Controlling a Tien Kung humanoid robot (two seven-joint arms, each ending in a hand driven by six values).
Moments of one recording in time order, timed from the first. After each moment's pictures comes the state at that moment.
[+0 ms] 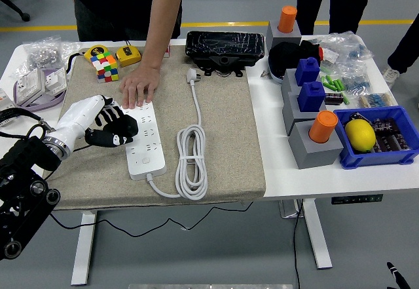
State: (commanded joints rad) left arm -0.26 0.33 -1.16 -1.33 2.02 0.04 0.11; right arm 0.14 -0.12 1.41 0.18 -1.18 -0.03 -0.06
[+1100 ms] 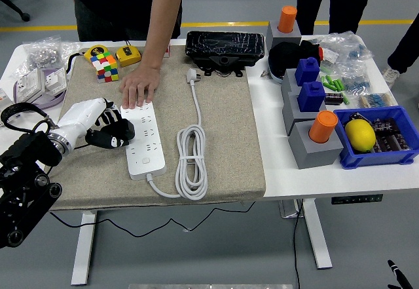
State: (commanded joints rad) left arm -0.34 0.36 -1.08 -1.21 2.03 0.04 0.11; right arm 0.14 -0.12 1.40 0.18 -1.17 -0.03 -0.06
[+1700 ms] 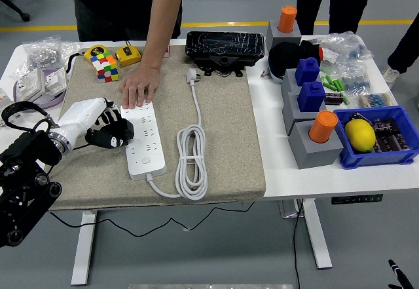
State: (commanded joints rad) left arm -0.34 0.36 -1.07 -1.21 2.03 0.04 0.11; right arm 0.14 -0.12 1.41 0.18 -1.17 -0.03 -0.06
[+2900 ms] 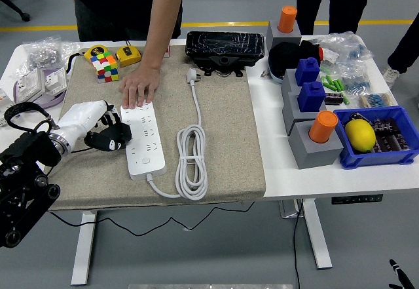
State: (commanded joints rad) left arm -0.35 0.38 -1.04 -1.21 2.06 0.03 0.11; right arm 0.14 -0.12 1.41 0.18 -1.17 -0.03 -0.06
